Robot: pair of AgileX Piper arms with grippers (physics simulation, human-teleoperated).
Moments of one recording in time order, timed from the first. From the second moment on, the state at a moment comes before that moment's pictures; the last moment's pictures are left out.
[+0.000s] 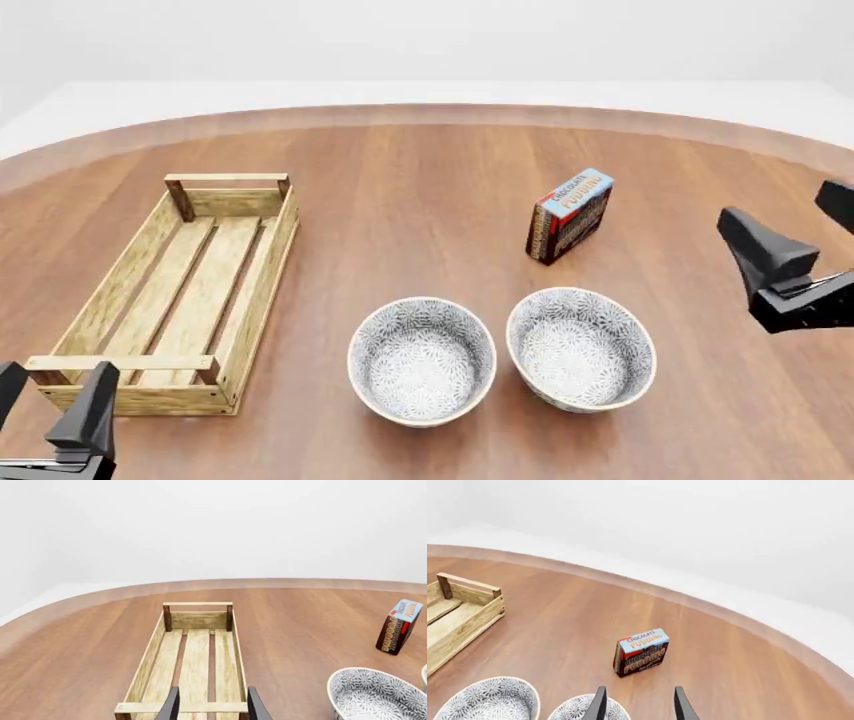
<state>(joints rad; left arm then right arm) 0.00 0.00 0.00 0.00 0.00 0.18 0.56 -0.62 0.21 -0.18</state>
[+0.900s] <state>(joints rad) 0.00 0.00 0.00 0.00 0.00 0.56 1.58 -1.34 0.58 -0.19</state>
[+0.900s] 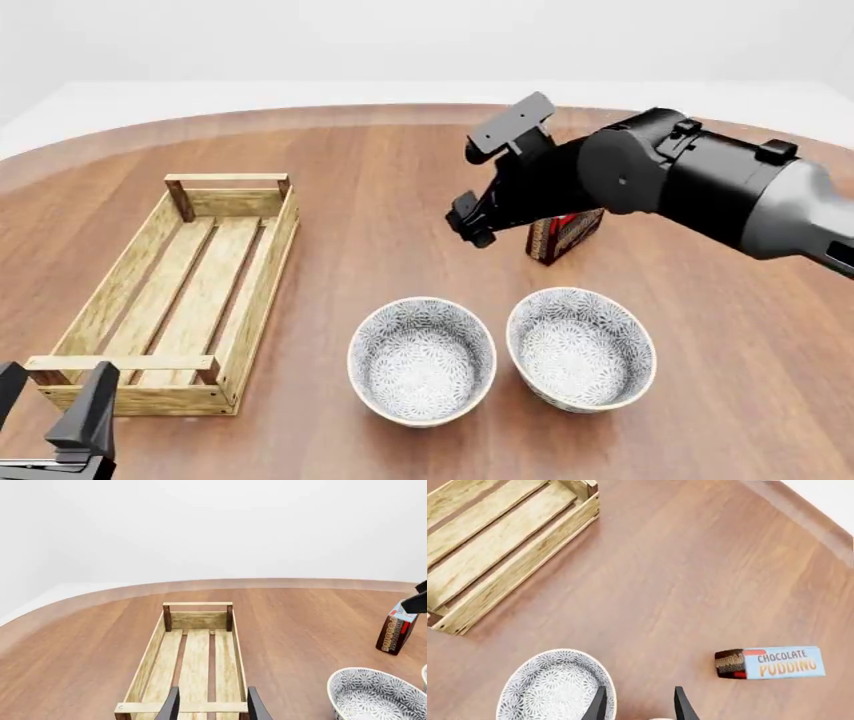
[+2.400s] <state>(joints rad) 0.00 0.00 0.00 0.00 0.00 0.64 1.87 -1.25 0.42 -0.11</state>
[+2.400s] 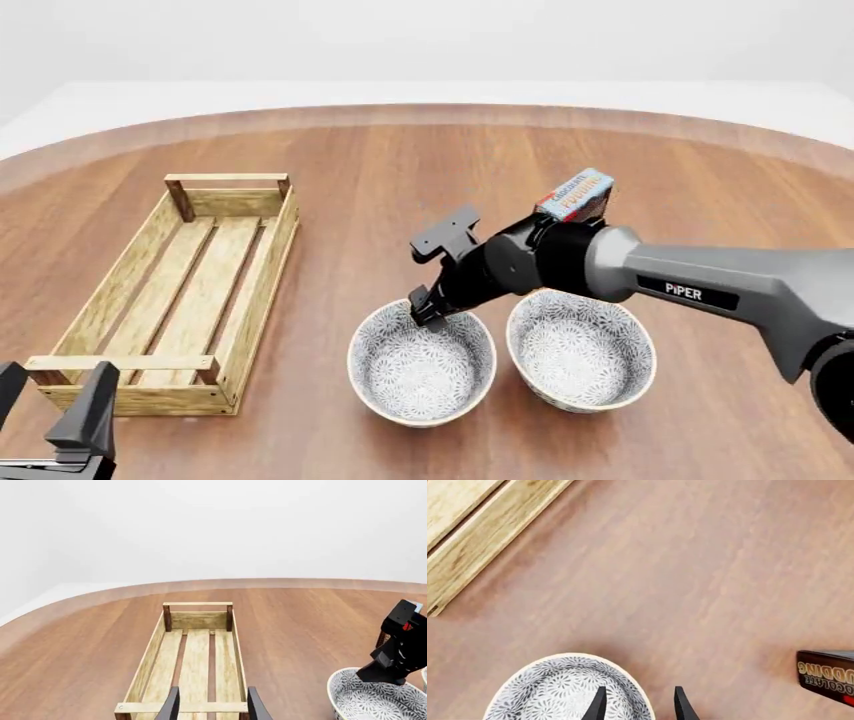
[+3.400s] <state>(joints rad) 0.00 0.00 0.00 0.00 0.00 0.66 1.91 -1.22 0.37 -0.08</state>
